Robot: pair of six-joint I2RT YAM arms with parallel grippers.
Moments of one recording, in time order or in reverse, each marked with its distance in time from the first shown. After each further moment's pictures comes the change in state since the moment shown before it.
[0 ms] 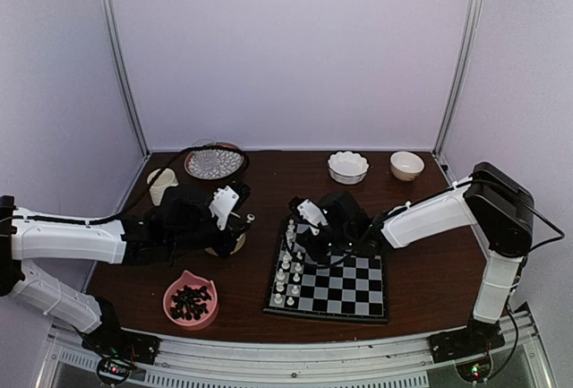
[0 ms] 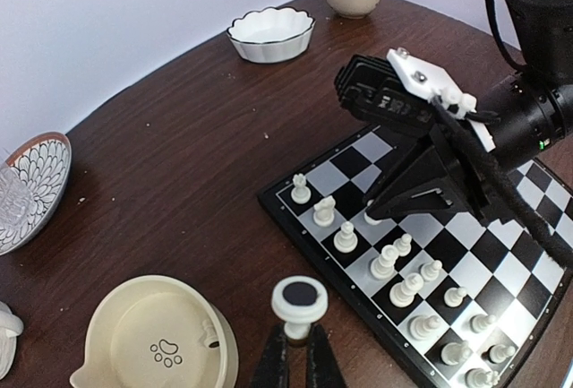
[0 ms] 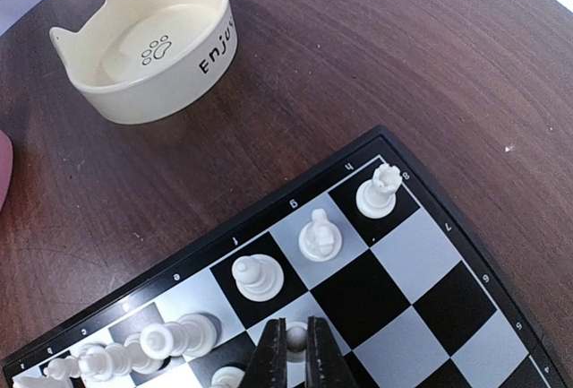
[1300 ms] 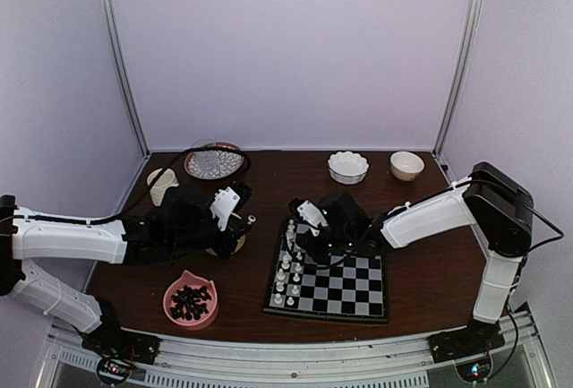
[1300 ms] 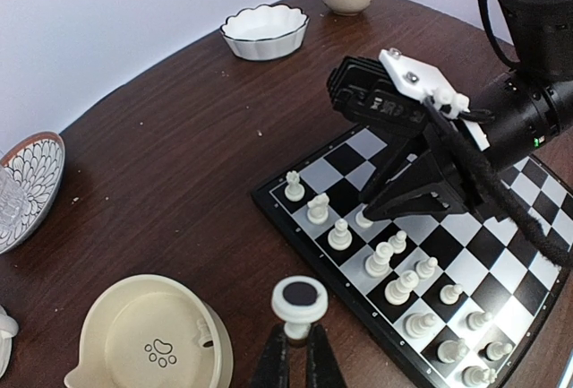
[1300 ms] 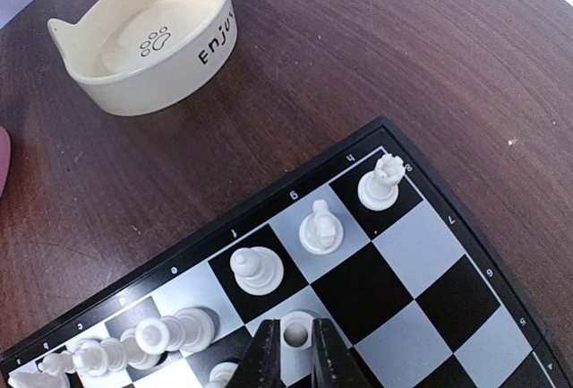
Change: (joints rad) left arm 0.000 0.006 0.000 -0.001 0.016 0.000; right arm 0.004 0.007 0.004 -0.012 -0.008 -0.003
